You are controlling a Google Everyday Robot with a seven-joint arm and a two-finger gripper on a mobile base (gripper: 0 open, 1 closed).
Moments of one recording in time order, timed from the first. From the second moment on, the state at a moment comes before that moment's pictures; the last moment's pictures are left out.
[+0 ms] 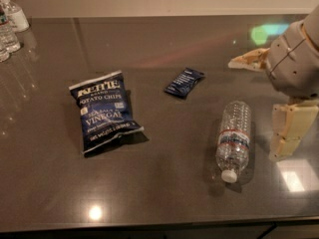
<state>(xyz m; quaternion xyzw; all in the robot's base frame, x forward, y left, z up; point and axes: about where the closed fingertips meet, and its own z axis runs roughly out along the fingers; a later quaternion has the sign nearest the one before) 0.406 -0.162 0.958 -0.76 0.62 0.00 0.18</state>
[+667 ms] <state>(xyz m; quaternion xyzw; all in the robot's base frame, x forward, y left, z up) 0.389 -0.134 0.928 -0.87 0.46 0.02 0.17</state>
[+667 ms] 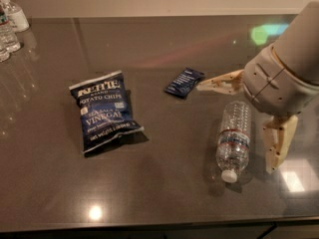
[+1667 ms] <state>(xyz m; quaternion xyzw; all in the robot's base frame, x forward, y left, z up) 0.401 -0.136 0.879 -0.96 0.25 -0.01 0.09</state>
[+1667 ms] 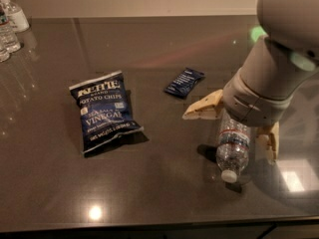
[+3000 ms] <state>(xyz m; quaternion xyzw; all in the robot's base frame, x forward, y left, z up) 0.412 -0.160 0.846 -0.98 0.20 -0.02 0.02</state>
